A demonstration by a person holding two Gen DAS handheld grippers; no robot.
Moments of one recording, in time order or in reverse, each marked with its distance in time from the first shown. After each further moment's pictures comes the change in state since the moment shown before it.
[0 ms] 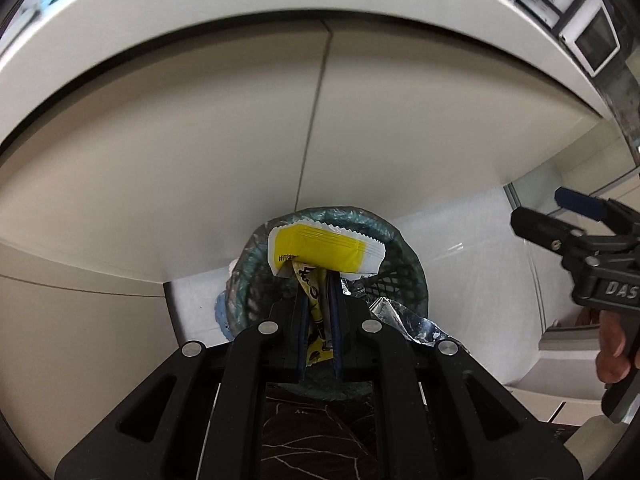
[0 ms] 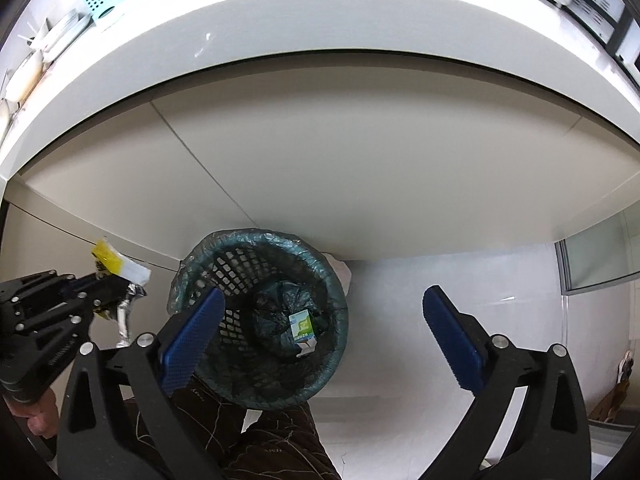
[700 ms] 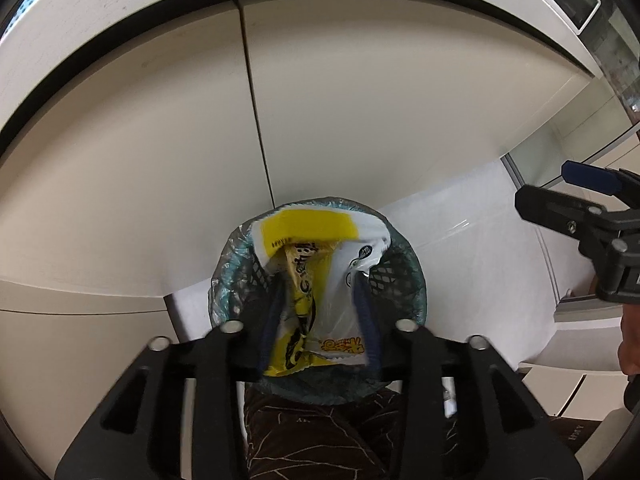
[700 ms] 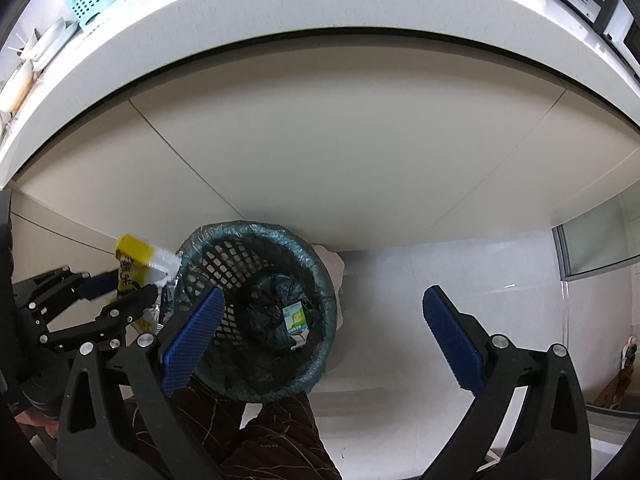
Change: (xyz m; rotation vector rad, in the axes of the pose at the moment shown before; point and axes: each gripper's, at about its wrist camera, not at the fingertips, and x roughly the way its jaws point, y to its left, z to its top) left arm 0.019 -0.030 -0.004 0.112 0.024 0.037; right arm 0.005 -0.018 -0.013 0.030 0.024 -0.009
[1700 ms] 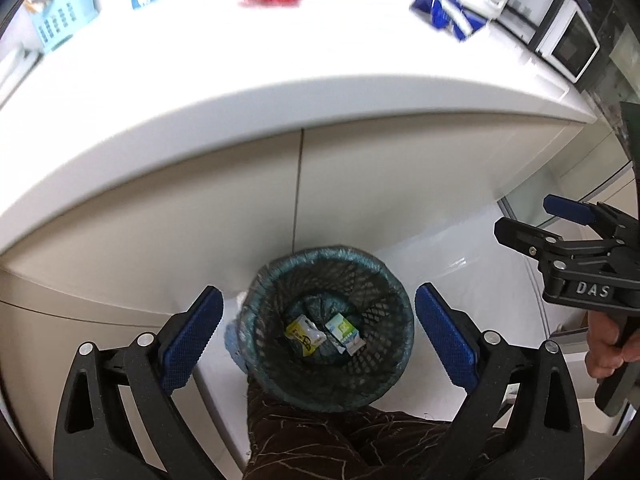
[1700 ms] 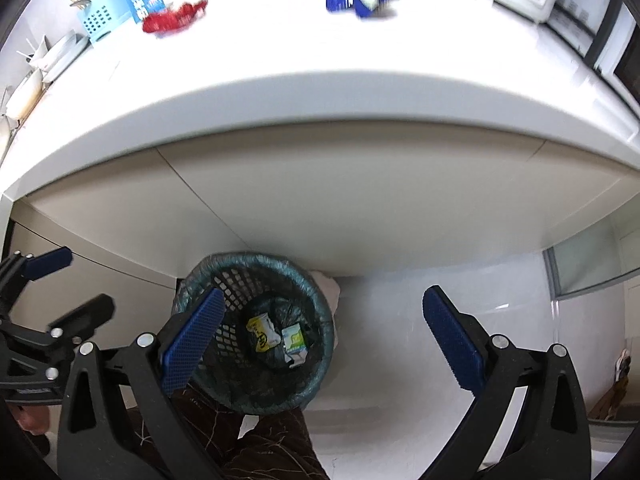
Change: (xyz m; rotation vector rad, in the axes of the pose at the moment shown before) left arm -0.087 0.017 0.019 -0.070 -0.132 0.006; right arm -0.052 0.006 0.025 -0.021 -0.098 -0.023
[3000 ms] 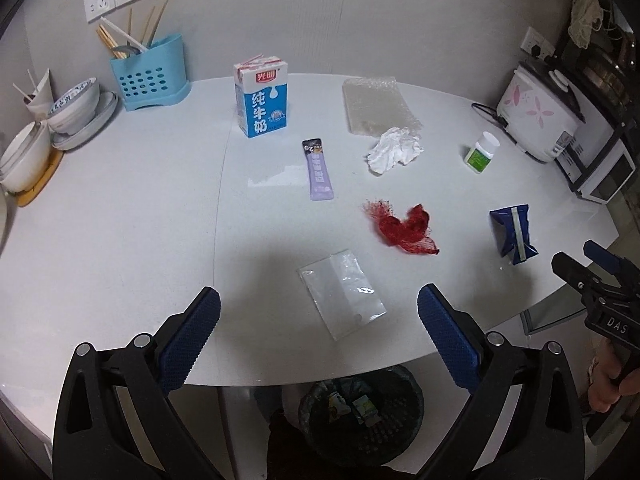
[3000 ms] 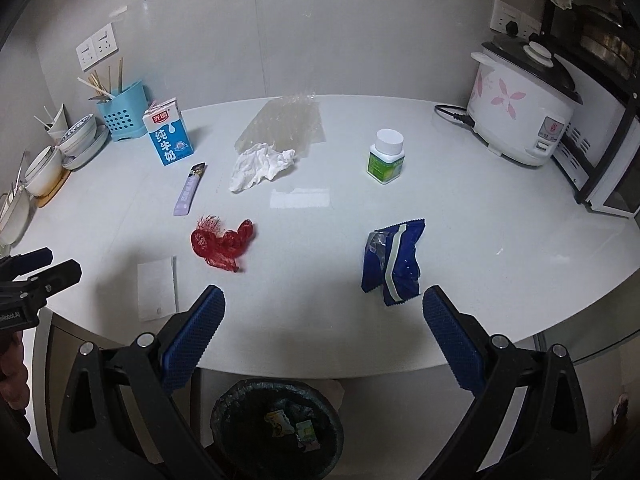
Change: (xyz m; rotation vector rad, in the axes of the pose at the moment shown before) left arm -0.112 0.107 0.155 -0.194 -0.154 0.090; right arm -0.106 0.036 0.172 -0.032 -0.245 0.000
